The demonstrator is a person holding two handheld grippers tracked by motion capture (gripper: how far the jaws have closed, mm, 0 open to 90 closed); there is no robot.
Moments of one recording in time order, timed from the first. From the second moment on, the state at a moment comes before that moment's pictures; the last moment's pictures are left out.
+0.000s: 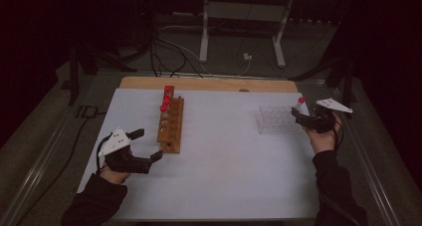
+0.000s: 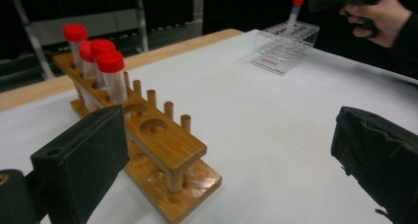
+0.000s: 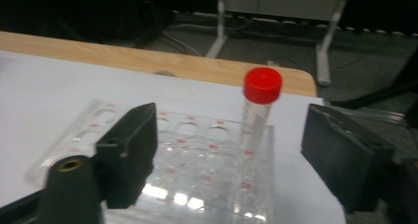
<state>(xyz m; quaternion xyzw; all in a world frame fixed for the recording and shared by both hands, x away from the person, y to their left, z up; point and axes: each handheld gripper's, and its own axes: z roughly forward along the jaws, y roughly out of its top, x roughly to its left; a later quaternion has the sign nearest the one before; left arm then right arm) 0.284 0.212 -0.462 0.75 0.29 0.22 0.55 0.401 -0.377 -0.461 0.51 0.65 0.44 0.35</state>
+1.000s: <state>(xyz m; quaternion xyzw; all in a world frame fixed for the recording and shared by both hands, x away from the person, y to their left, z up) 0.286 0.214 -0.465 0.75 0.29 0.22 0.55 0.443 -0.378 -0.477 0.54 0.66 0.39 0.34</state>
